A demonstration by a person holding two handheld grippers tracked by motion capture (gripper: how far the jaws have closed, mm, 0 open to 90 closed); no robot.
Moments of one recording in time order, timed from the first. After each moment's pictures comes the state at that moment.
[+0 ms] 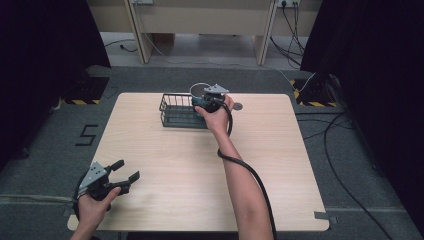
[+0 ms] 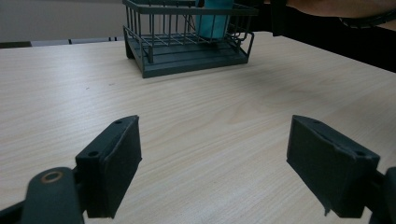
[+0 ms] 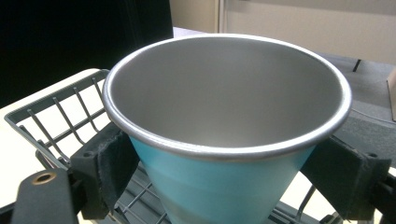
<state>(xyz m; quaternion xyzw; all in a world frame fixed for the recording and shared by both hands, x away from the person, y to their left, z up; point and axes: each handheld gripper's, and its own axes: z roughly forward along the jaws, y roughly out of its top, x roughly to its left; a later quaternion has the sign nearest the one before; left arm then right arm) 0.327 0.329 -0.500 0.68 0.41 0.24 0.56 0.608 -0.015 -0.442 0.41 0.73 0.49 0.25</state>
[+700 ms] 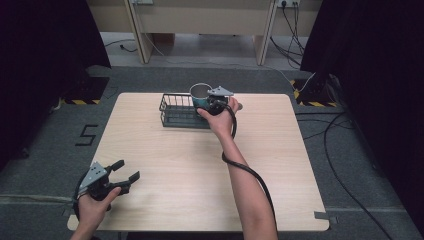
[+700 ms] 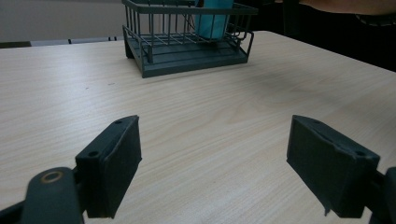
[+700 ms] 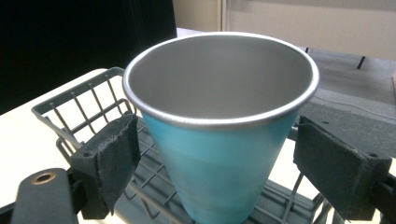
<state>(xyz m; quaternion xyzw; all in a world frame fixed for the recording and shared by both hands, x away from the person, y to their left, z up) 0.327 0.329 -0.500 0.68 0.41 0.24 0.56 0.591 -0.027 -0.437 0.41 0.72 0.50 0.24</state>
